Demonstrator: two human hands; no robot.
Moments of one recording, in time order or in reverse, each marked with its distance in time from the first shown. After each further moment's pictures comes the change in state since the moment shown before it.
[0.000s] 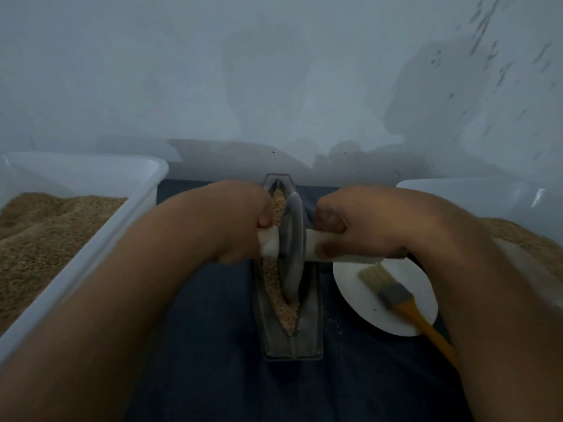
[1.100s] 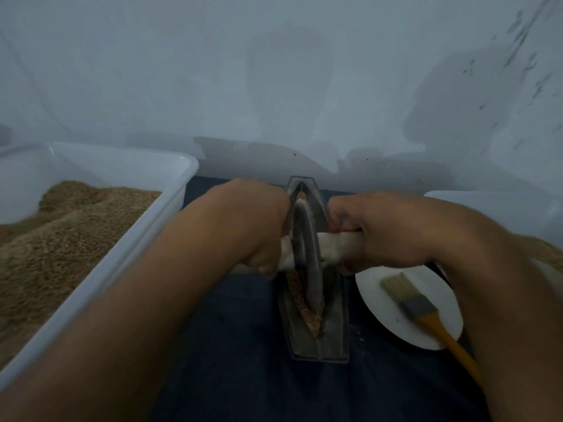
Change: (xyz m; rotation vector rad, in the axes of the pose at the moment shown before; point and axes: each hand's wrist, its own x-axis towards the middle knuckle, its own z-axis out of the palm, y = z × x) left_hand -0.007 0.001 -0.004 0.100 -0.079 -0.098; right_hand -0.002 -0.015 -0.006 0.114 -0.035 0.006
